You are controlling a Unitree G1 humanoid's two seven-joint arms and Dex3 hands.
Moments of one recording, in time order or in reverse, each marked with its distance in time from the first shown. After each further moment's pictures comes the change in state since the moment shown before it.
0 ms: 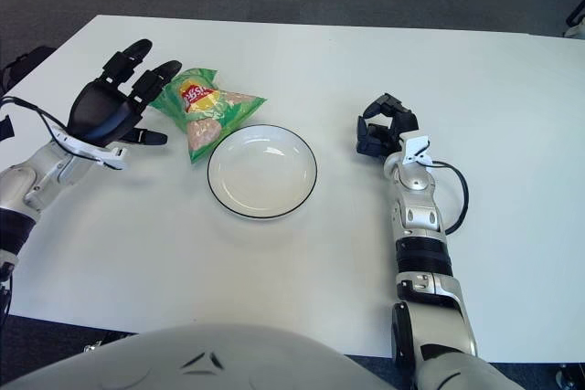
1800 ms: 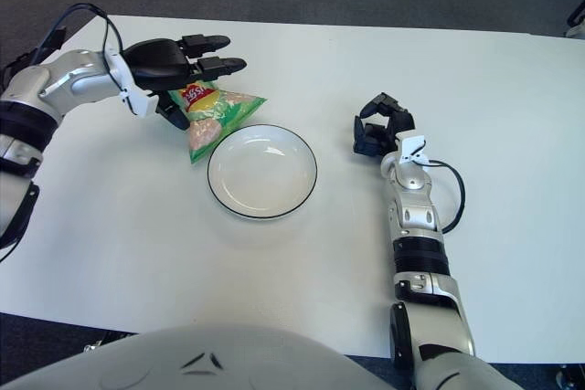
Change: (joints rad) left arm -0.616 -0.098 -0.256 0.459 -0.262 -0.438 -0.733; right arm -0.001 0.009 0.014 -0.013 -0.006 0.006 -0.009
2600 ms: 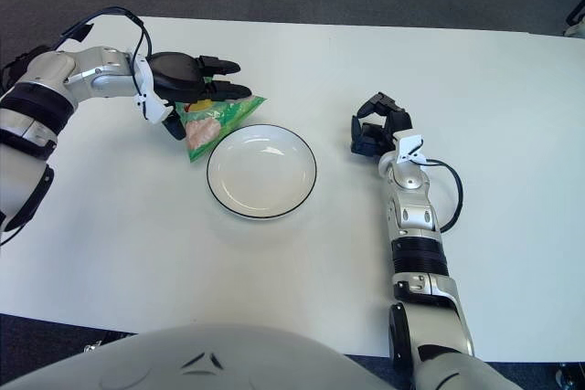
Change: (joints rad) left arm -0.114 -0.026 -0.146 0.128 0.143 -0.071 -0.016; right arm 0.003 0.003 0.010 -0.016 0.000 0.013 0.001
